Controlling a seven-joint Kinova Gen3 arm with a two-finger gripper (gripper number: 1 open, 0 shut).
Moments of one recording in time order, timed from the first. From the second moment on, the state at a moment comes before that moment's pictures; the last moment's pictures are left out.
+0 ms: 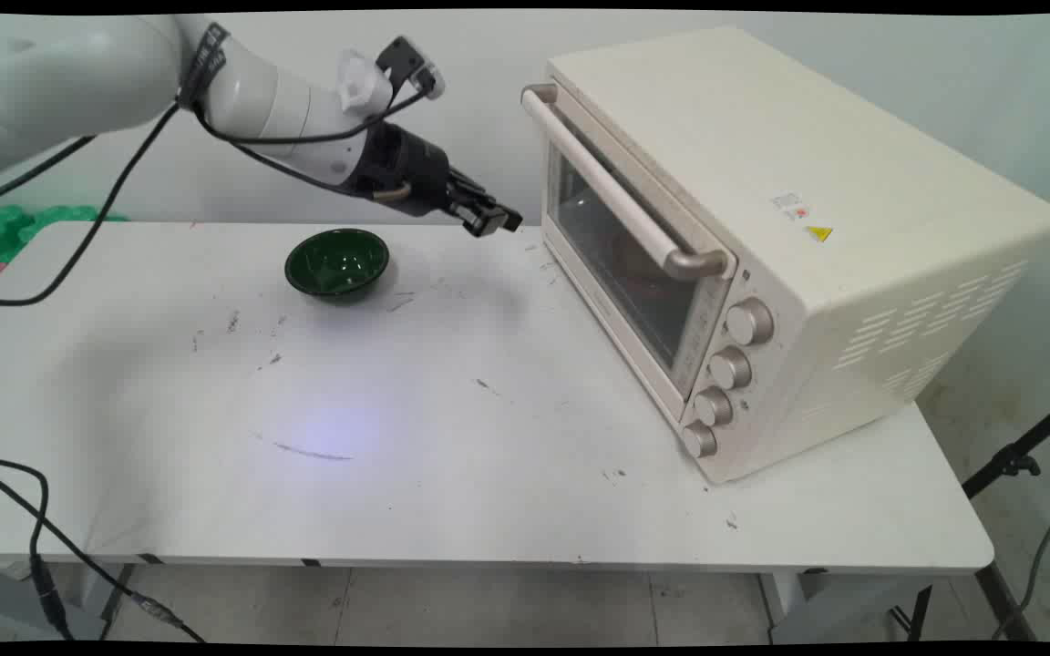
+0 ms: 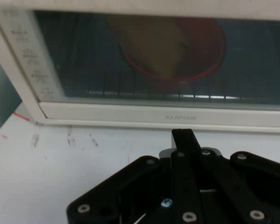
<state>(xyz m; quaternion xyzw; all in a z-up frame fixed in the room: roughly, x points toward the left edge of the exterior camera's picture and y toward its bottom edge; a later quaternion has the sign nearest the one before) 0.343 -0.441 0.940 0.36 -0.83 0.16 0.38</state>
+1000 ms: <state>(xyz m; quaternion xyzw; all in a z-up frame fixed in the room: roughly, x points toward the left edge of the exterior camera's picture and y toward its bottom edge) 0.325 -0.450 1.012 0.34 -0.83 0.18 0.40</state>
